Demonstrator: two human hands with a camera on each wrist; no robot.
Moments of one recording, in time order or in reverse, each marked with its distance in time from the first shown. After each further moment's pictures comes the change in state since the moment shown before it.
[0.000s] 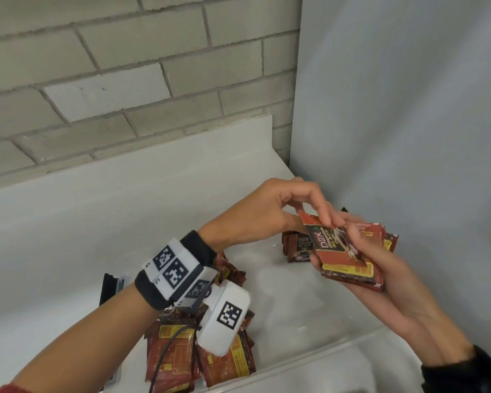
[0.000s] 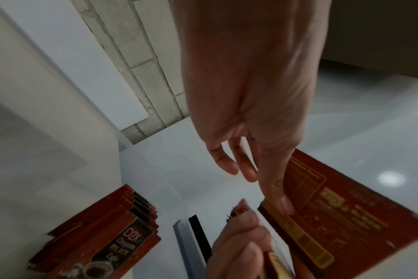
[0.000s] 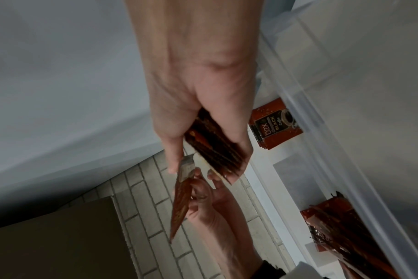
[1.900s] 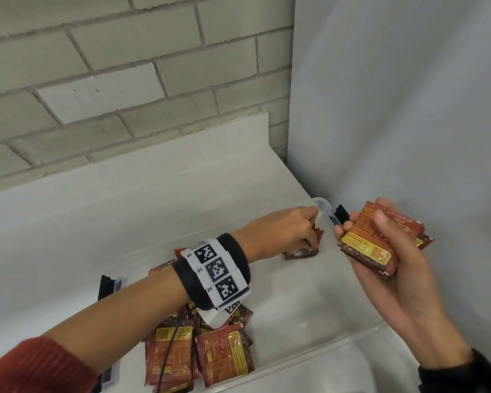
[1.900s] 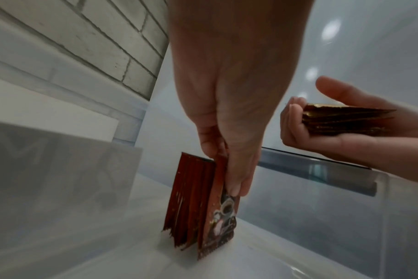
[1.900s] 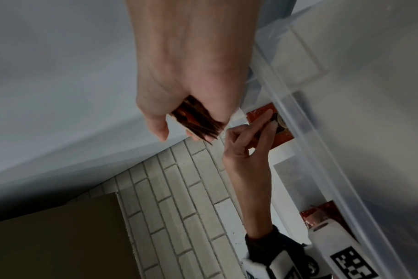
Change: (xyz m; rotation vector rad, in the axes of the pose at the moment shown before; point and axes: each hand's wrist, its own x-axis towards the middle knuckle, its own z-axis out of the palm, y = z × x) left_hand 0.021 -0.058 0.025 0.915 -0.245 0.081; right_hand -0.003 -0.004 0.008 0.328 0.183 -0.301
